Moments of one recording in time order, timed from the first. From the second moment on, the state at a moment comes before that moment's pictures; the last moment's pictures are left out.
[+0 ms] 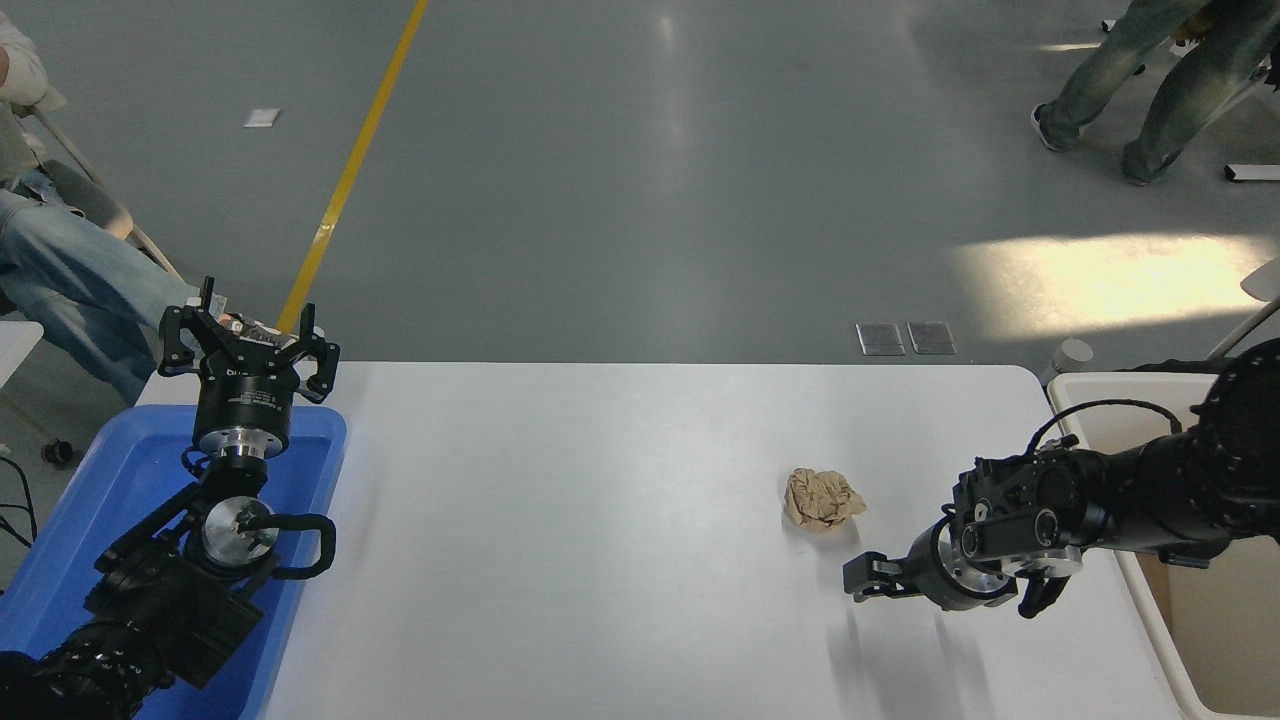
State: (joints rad) left arm -0.61 0.19 -0.97 -0.40 -0.12 -0.55 -0.56; right arm 1.30 -0.18 -1.10 1.09 -0.22 0.15 -0.06
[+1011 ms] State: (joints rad) left arm -0.61 0.19 -0.97 -0.40 -0.12 -0.55 -0.56; right arm 1.45 -0.22 -1.11 1.19 -0.20 0.16 -0.06
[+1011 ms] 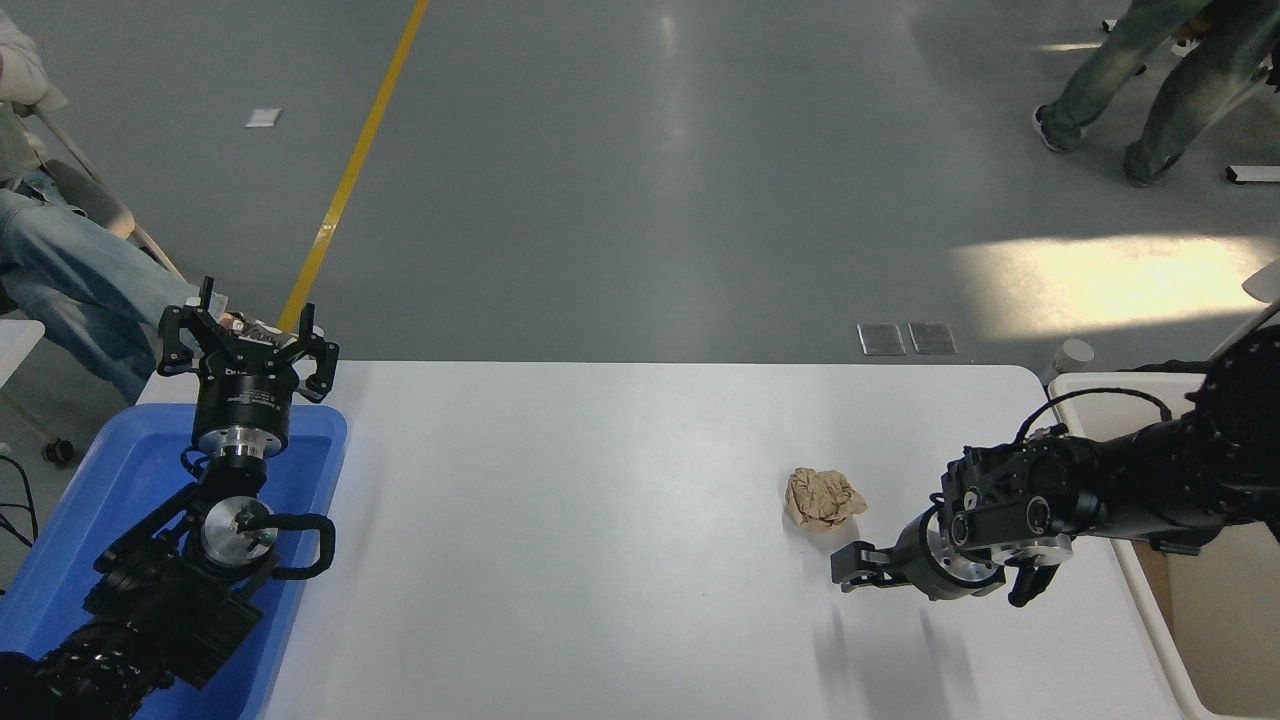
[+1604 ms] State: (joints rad) left arm -0.61 0.19 -0.97 -0.41 -0.12 -0.55 -0.56; right arm 2.01 -0.36 -1.30 1.54 -0.19 0.27 -0.06
